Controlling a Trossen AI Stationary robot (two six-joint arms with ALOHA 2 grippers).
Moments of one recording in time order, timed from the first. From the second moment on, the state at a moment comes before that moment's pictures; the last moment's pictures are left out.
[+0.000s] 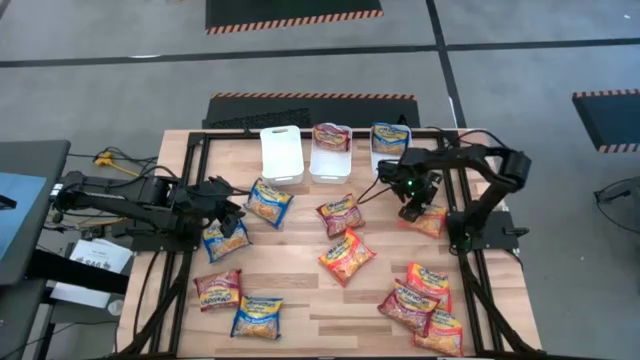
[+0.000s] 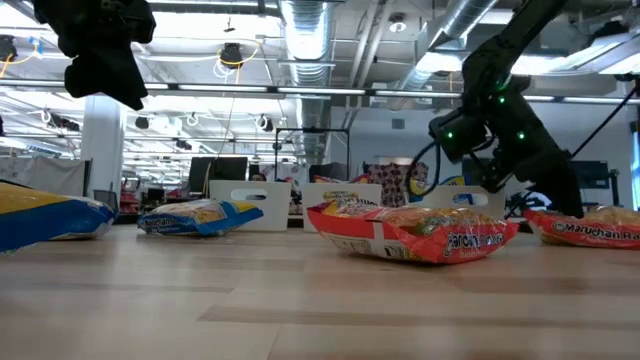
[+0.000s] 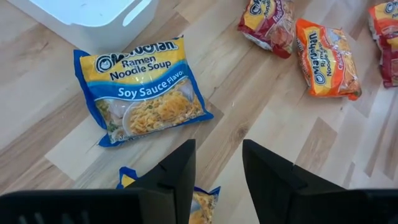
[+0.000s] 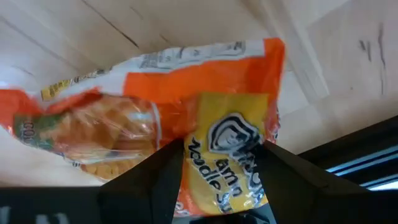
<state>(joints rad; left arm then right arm) -0.11 0.71 0.72 -0.80 -0.29 -0.75 -0.49 1.66 0.85 -1.16 0.02 0.17</state>
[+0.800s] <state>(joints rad) -0.11 0.71 0.72 -0.80 -0.30 -0.76 -0.44 1.72 0.86 -1.20 0.00 0.21</state>
